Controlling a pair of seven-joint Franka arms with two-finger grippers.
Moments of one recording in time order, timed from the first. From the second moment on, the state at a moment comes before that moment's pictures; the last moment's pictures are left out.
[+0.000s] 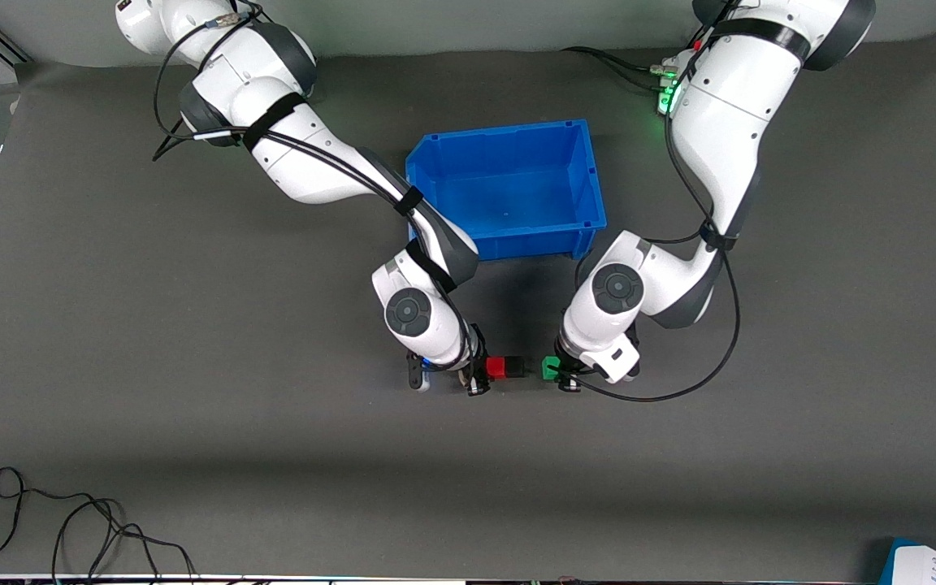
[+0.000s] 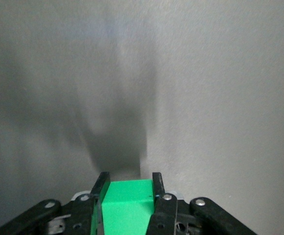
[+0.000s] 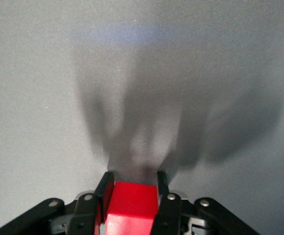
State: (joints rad) left arm -0.38 0.75 -0.17 -1.63 0.10 2.52 -2.10; right arm 0.57 1.12 0.12 -1.06 0.13 2.38 2.02
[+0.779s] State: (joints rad) left arm -0.42 0.81 -0.17 -1.56 0.10 2.53 -2.13; right arm 0.57 1.12 0.12 -1.06 0.13 2.37 2.02
